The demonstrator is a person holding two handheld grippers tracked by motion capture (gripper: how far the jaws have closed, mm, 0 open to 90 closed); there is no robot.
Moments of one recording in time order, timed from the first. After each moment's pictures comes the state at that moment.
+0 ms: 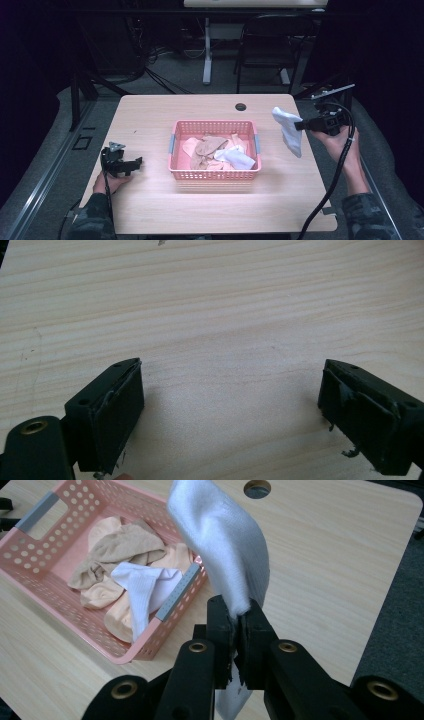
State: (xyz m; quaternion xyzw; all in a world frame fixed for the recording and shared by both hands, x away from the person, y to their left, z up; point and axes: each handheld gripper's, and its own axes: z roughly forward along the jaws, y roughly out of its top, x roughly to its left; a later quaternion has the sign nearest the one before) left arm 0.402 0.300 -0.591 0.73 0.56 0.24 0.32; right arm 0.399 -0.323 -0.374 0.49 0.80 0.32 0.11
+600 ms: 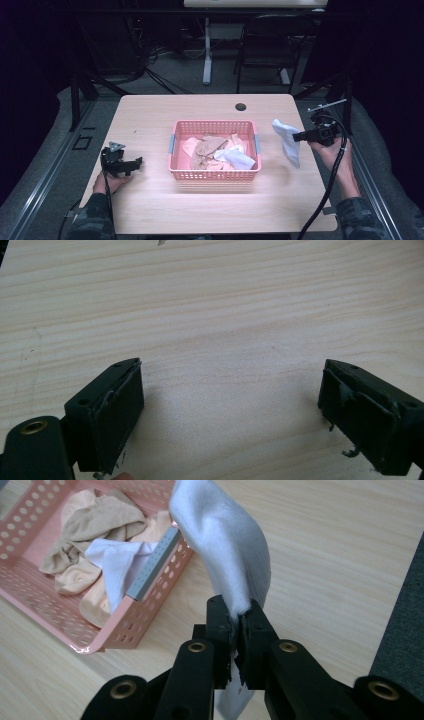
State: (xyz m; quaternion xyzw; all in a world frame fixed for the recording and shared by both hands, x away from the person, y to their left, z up) left arm 0.402 0.300 -0.591 0.73 0.56 0.24 0.32; right arm 0.406 -0.333 -0.425 0.52 0.79 0.30 0.08
